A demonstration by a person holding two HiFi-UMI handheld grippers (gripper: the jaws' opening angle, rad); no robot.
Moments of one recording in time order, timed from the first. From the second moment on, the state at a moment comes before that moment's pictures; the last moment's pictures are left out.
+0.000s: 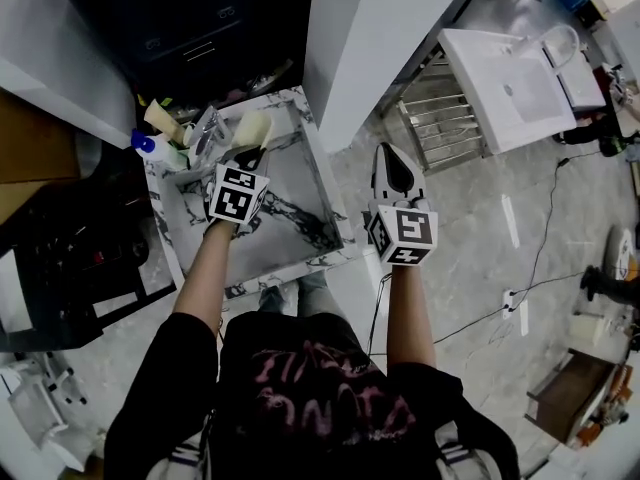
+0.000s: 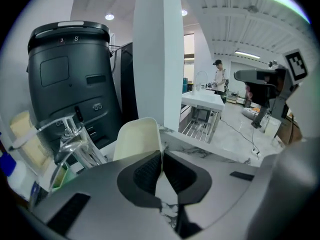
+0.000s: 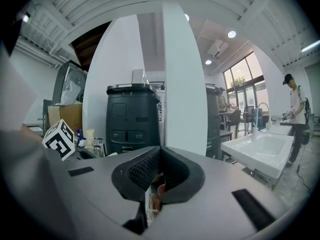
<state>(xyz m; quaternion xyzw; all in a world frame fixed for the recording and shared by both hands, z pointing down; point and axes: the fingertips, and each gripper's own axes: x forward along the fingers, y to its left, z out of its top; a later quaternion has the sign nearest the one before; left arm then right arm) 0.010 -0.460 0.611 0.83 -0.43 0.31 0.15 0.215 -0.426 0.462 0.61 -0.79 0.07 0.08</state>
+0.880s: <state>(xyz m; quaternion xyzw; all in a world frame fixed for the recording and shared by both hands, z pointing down) 0.018 -0.501 0.694 0.80 -0.41 0.39 0.19 0.262 -0.448 0.517 0.62 -0.77 0.11 0.13</state>
